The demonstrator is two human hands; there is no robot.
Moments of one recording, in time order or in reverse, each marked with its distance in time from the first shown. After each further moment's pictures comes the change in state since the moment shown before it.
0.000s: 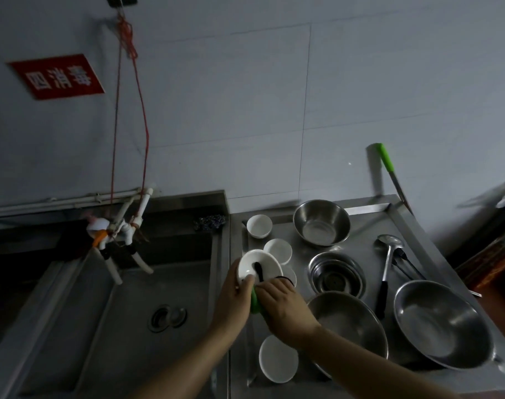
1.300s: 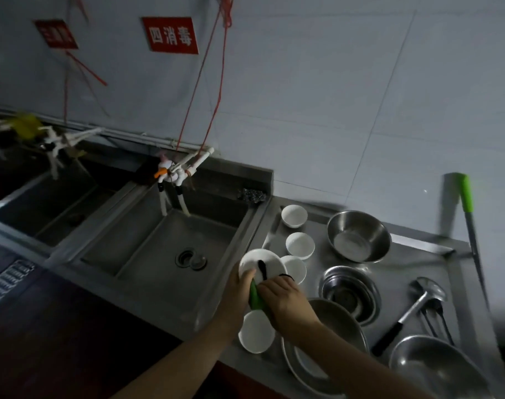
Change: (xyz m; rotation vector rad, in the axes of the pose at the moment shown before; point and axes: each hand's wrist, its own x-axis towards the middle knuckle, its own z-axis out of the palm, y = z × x) left_hand -0.060 -0.008 0.079 -0.357 0.283 -0.365; right_hand -0.037 0.048 -0.026 0.125 -0.111 -0.340
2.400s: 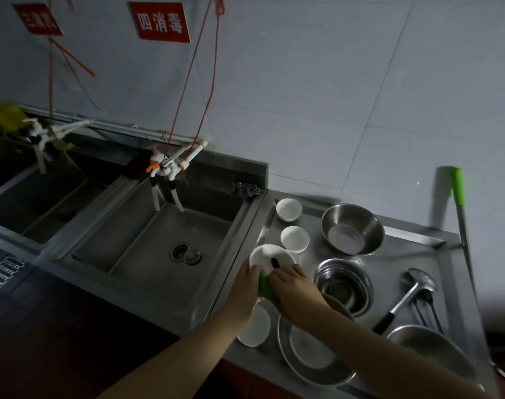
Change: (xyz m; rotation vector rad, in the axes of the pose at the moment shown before) left_hand 0.001 0.011 0.018 -0.055 -0.178 -0.015; right_hand 0.006 0.016 -0.033 -0.086 -0.153 0.038
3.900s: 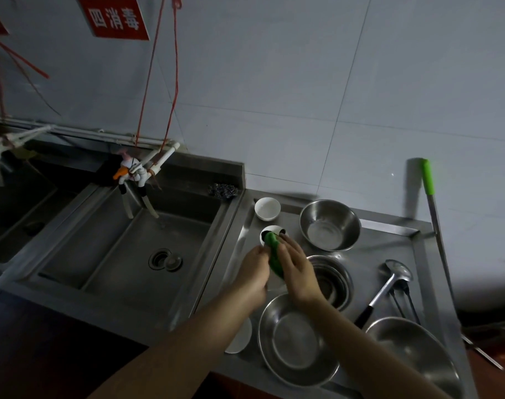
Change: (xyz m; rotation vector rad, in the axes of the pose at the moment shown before) left_hand 0.036 0.050 0.084 -0.193 0.047 -0.171; right_hand 0.002 0.033 -0.032 1.075 0.391 0.731
